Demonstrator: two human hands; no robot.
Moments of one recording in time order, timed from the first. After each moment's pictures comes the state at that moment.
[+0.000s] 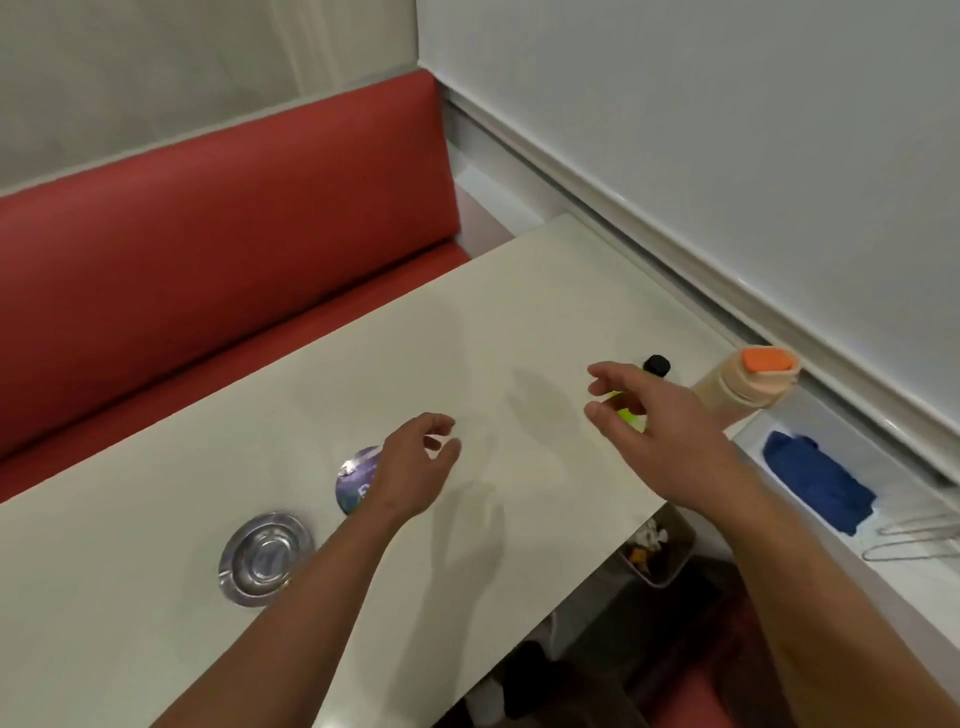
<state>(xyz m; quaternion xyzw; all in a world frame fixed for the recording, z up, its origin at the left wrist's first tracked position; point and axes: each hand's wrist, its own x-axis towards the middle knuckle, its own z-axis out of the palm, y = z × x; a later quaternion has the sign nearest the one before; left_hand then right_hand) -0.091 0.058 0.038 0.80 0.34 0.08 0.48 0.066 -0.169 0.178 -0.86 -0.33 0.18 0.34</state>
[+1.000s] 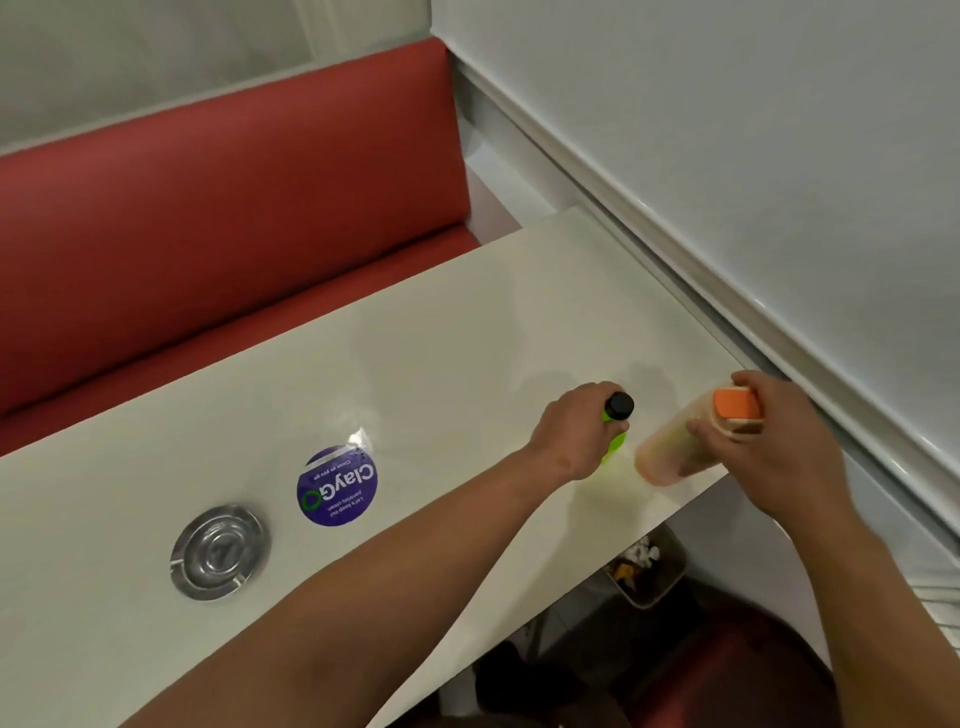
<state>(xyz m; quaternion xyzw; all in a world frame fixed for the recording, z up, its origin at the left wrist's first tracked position) 0.118 -0.069 0.057 0.87 0.19 -0.01 0.46 0.207 -0.263 0.129 -0.95 -0.19 0.09 0.24</state>
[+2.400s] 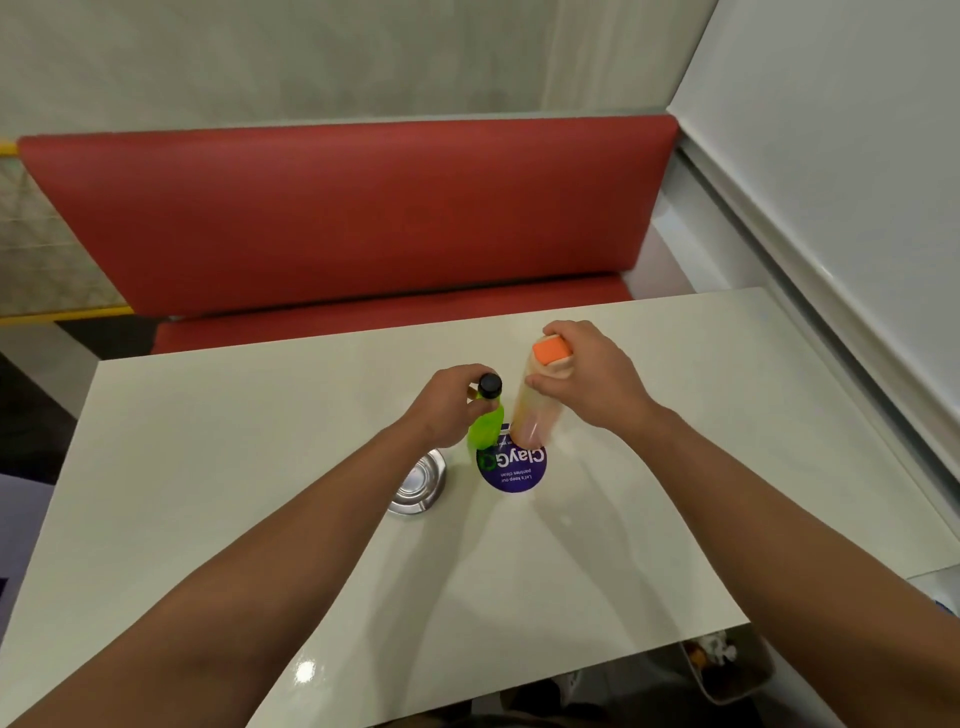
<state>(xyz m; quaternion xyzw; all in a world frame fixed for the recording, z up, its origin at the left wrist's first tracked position) -0.211 0.175 0.064 0.83 0.35 0.13 0.42 -0.018 0.069 0.133 -0.79 -0.54 0.16 0.22</state>
